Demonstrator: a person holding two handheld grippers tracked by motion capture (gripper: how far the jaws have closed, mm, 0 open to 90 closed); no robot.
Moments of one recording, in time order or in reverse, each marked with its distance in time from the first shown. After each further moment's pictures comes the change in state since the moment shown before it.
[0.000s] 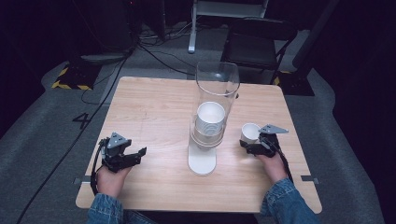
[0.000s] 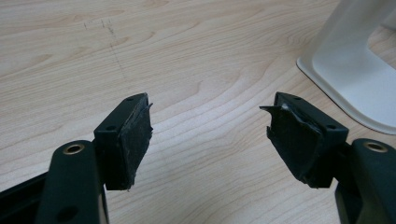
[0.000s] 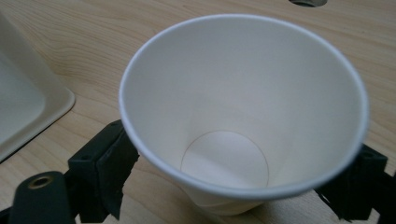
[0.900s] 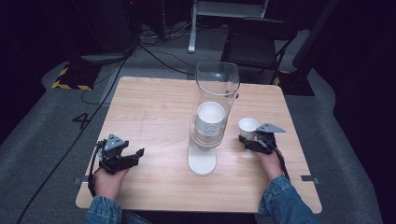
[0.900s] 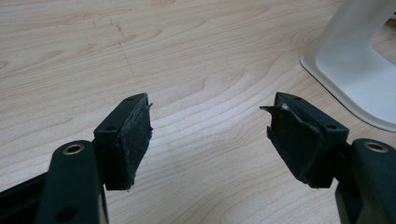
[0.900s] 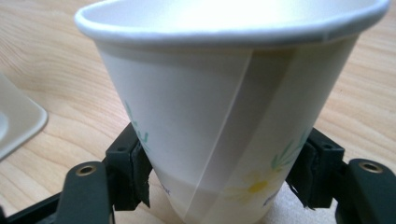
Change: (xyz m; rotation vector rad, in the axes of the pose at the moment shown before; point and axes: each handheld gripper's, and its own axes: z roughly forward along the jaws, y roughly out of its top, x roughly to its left) left arm 0.003 -0.005 -0.006 -0.010 0.019 -0.012; right arm -0.005 -0.003 0.020 -0.041 -0.029 0.019
